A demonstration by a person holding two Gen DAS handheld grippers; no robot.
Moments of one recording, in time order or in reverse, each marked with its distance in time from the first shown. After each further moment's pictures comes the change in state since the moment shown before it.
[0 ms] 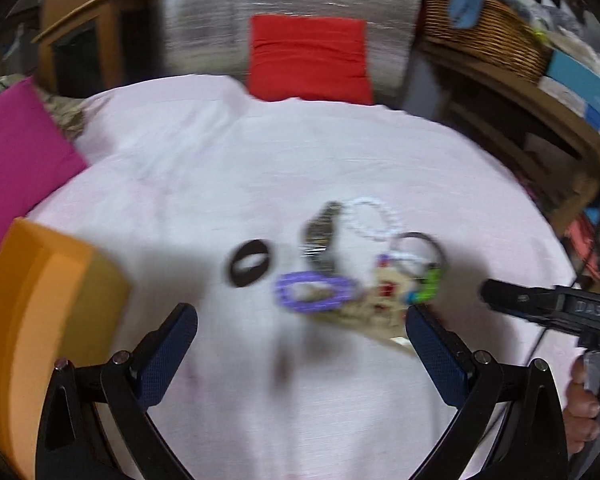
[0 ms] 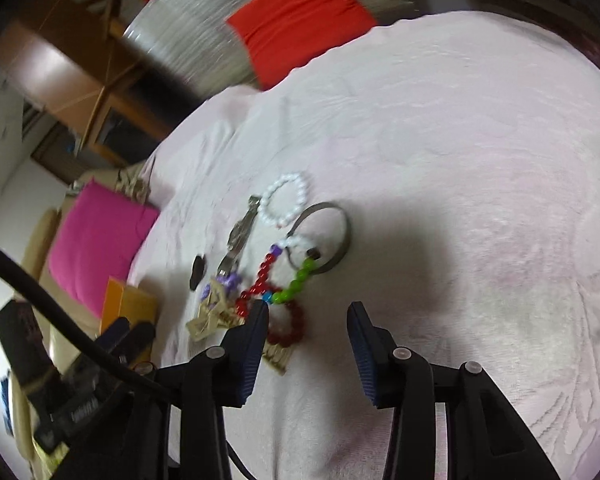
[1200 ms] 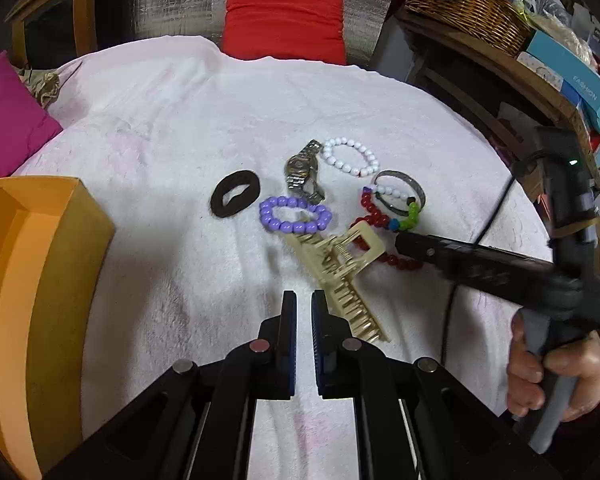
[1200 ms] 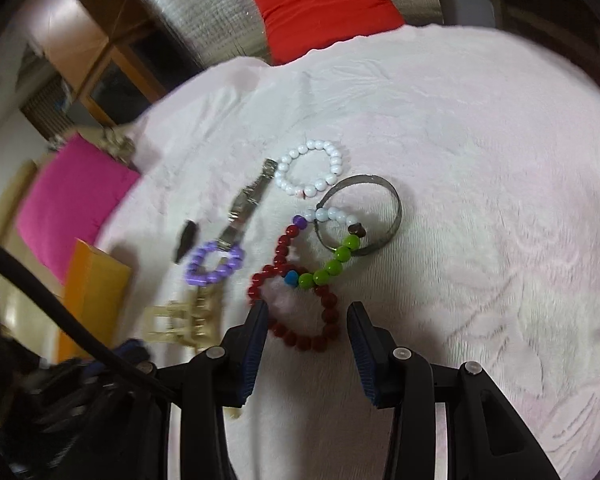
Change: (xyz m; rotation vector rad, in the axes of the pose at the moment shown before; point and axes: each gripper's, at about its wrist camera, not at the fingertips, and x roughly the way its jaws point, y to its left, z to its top) left arm -0.005 0.025 -0.032 0.015 0.136 -0.108; right arm 0.049 0.050 -0.018 -0.182 0.025 -0.174
